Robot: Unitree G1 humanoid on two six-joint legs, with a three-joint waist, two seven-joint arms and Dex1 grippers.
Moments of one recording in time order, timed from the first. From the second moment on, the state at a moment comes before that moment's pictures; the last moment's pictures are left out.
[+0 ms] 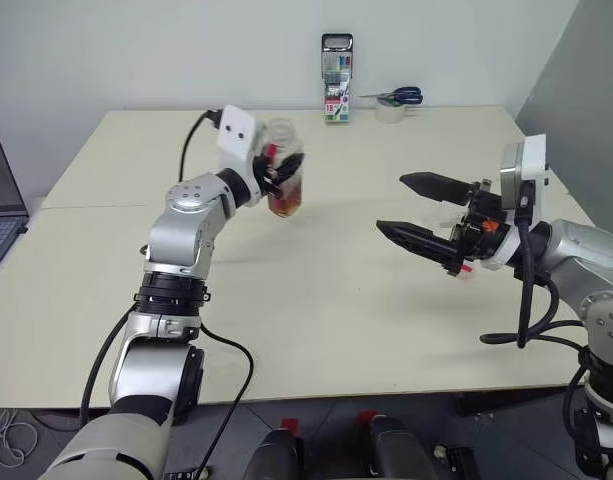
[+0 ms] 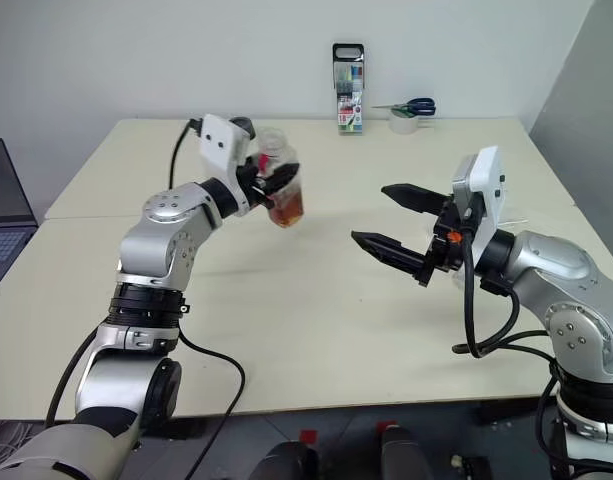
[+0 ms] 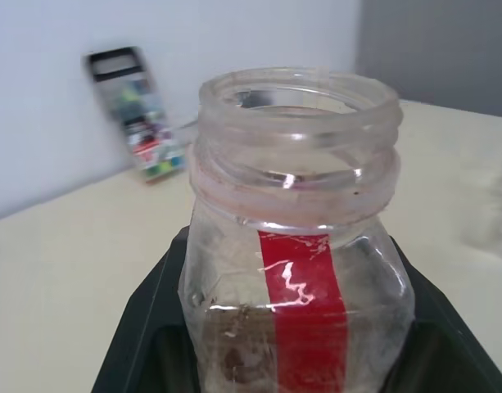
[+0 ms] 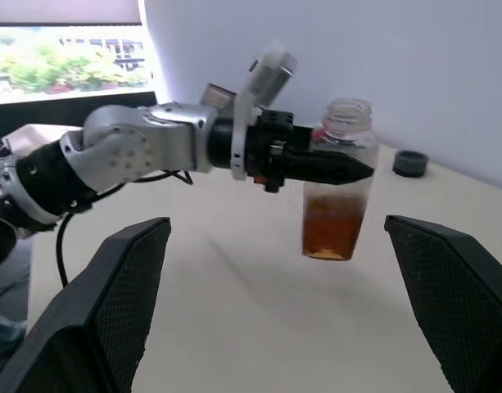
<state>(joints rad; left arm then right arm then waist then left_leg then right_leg) -0.88 0.39 0.06 0.30 -0.20 0.40 -0.47 -0.55 -0.63 -0.16 -0.54 0.88 0.82 0.65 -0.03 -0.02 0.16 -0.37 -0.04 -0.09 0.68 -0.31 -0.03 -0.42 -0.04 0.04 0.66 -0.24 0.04</state>
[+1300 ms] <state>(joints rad) -0.64 0.40 0.25 0.39 -0.18 0.29 -0.21 -0.60 -0.52 -0.08 -0.52 0.89 0.81 0.56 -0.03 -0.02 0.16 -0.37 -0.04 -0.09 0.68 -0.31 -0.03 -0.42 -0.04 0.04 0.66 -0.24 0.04</state>
